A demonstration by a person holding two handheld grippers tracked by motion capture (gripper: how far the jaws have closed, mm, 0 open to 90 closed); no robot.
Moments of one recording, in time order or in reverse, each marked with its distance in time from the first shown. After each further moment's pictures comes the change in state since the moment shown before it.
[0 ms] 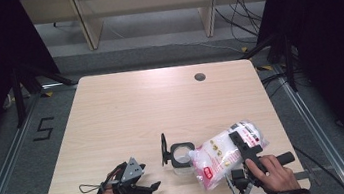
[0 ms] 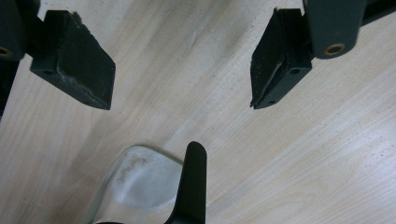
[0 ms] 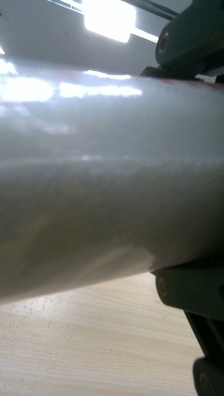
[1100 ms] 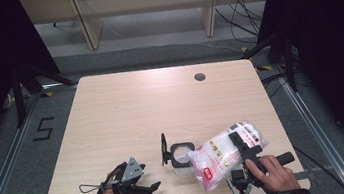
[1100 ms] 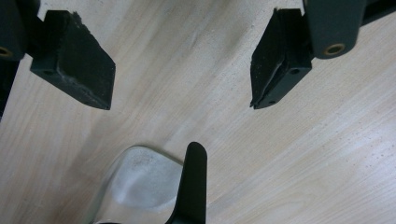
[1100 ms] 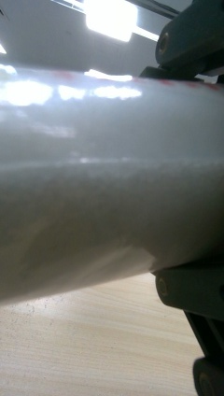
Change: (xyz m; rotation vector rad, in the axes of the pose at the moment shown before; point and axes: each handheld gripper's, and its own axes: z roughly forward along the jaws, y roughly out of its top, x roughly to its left) left arm 0.000 0.000 0.000 0.006 0.004 0.001; right arm 0.000 0.000 0.000 -0.008 -0.001 0.000
